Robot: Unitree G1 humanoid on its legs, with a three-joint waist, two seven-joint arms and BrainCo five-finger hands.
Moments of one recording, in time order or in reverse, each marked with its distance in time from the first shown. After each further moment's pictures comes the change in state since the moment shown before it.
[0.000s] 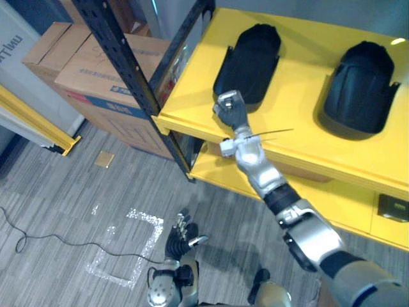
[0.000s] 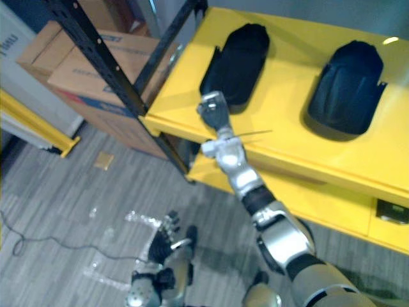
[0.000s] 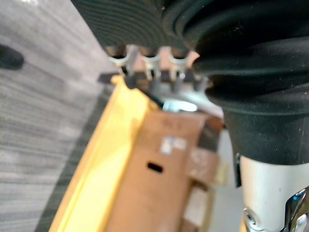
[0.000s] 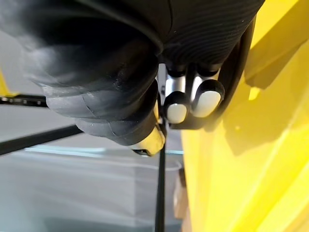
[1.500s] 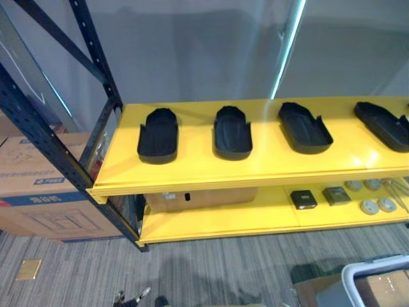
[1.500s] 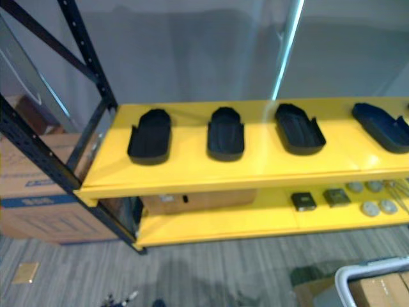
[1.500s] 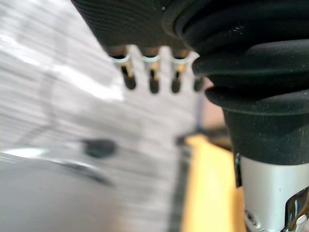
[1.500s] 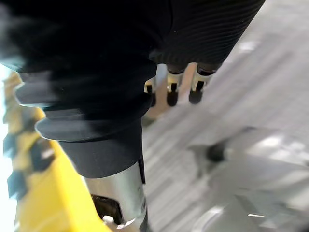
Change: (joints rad) left arm -0.059 -0.023 0.563 0.893 -0.012 0.193 0.030; right arm 1.134 0.101 -0.817 0.430 0.118 0.167 0.265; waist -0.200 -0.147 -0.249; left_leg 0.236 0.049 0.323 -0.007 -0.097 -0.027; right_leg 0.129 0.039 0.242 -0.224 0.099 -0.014
